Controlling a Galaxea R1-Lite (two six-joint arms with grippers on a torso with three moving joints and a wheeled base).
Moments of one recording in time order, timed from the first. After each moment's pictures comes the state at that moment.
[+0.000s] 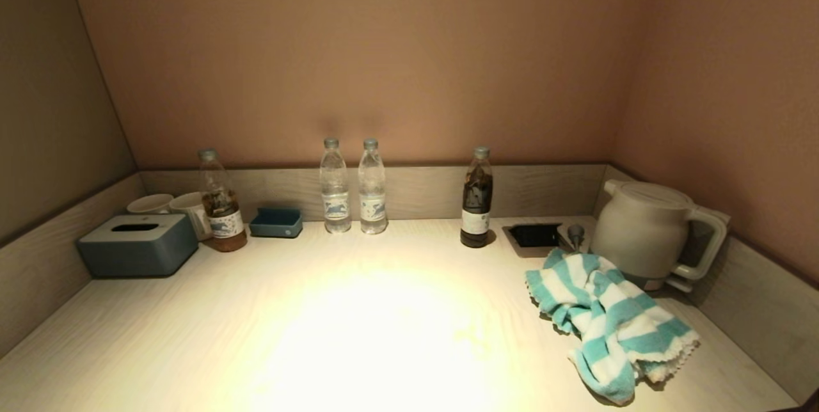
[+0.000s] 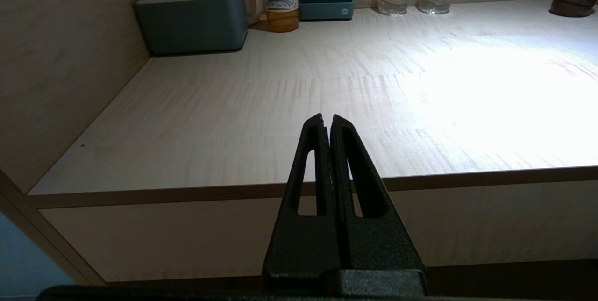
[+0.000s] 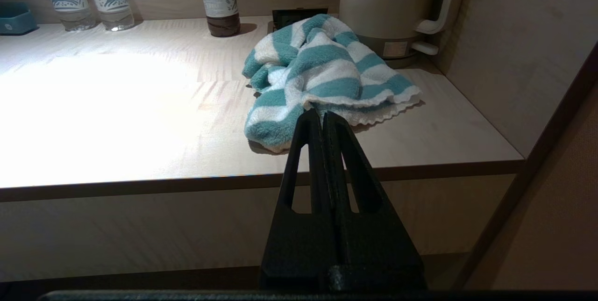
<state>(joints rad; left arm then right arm) 0.02 0.00 0.00 0.01 -0.03 0.03 0.00 0.00 0.00 -0.01 -0.01 0.01</state>
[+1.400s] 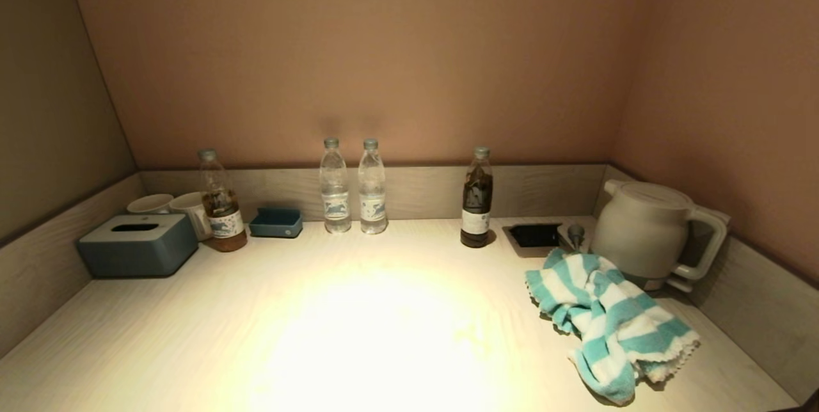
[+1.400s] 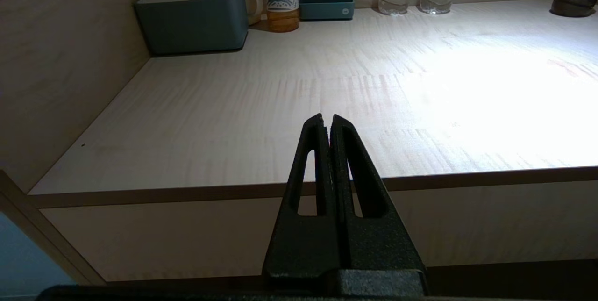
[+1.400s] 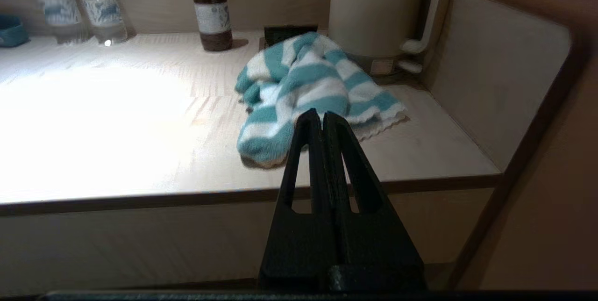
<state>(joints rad) 0.02 0.00 0.00 0.01 -0.03 0.02 0.00 0.00 -0.05 0.01 -0.03 -0.01</state>
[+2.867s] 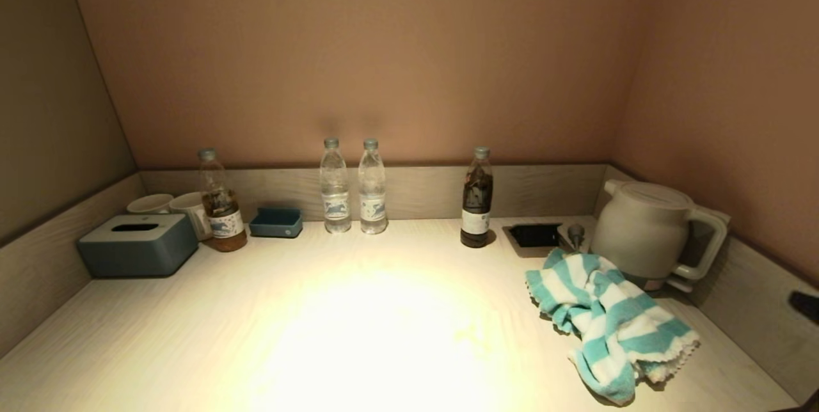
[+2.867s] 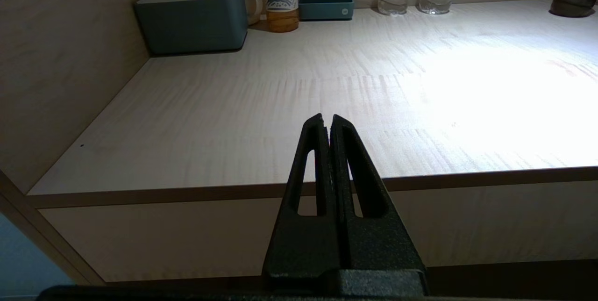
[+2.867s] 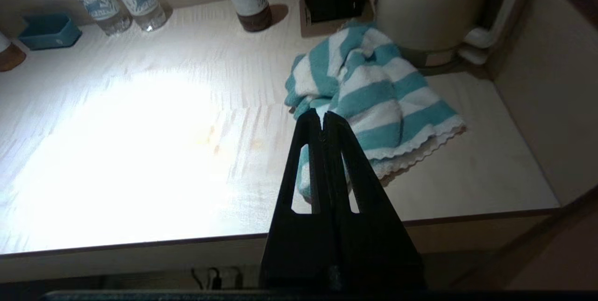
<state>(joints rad) 0.02 0.00 0.00 0.01 -0.03 0.02 0.00 0.77 -0.66 0.19 0.06 0.16</state>
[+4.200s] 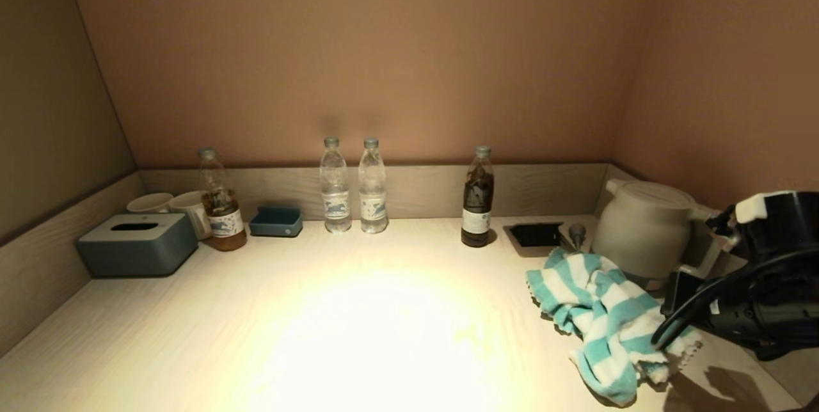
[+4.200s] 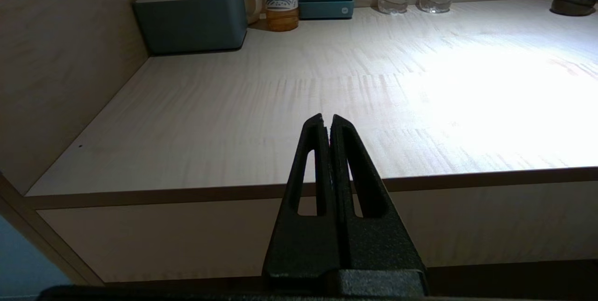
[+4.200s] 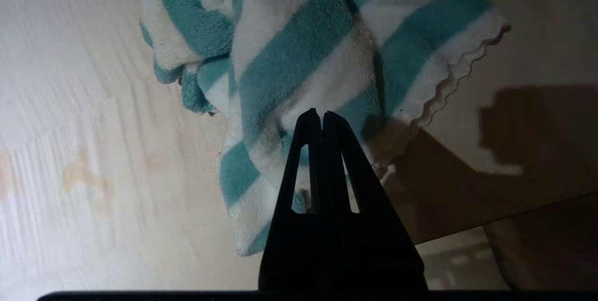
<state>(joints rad) 0.02 0.00 0.00 0.01 -0.04 0.02 -0.16 1.52 -0.75 0.07 0.08 0.31</state>
